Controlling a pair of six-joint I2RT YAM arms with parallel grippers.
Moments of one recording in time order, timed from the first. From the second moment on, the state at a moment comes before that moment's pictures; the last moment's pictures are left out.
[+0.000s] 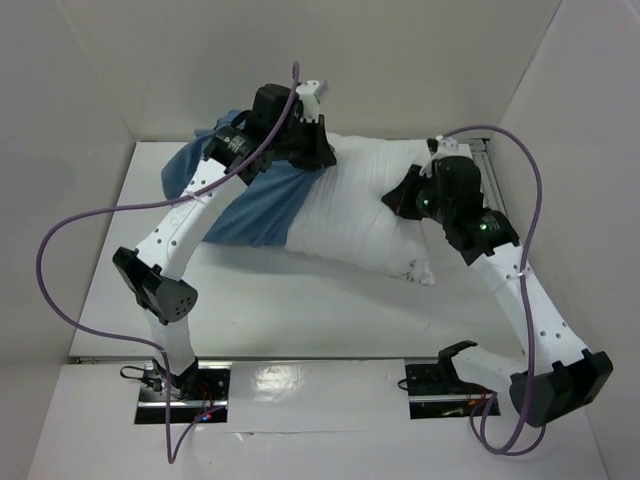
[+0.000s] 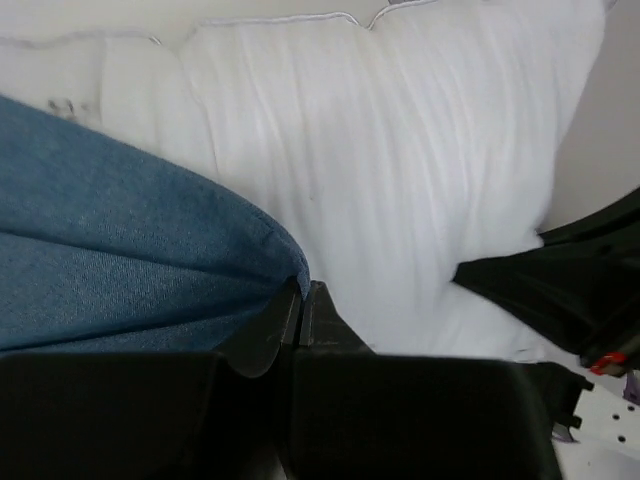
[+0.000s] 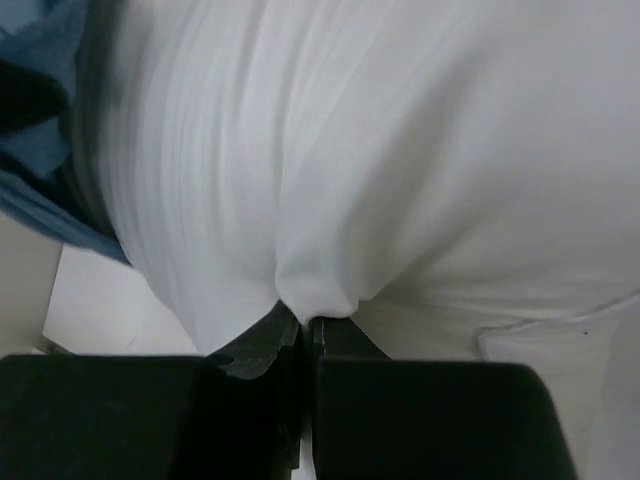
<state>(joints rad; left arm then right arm) -0.59 1.87 2.25 -0.88 0.20 -0.36 0.32 1.16 1.26 -0.54 -0.15 0.48</state>
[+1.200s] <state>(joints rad) -0.57 1.33 1.41 -0.85 -0.36 -0.42 0.34 1.09 1.15 -0.87 0.05 0.50</state>
